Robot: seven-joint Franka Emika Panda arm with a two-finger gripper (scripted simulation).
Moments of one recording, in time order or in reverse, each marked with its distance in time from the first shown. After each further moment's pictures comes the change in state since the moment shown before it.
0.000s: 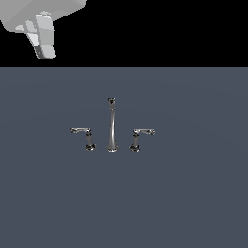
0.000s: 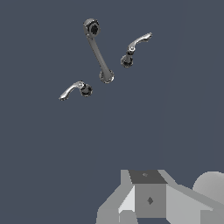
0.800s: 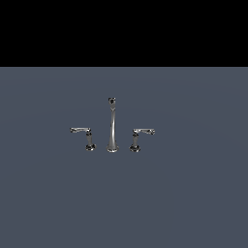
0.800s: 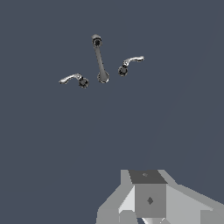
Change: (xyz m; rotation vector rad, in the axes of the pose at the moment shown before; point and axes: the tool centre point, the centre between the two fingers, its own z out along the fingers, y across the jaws) arm 0.001 0.072 -0.080 -0.009 0.012 -0.331
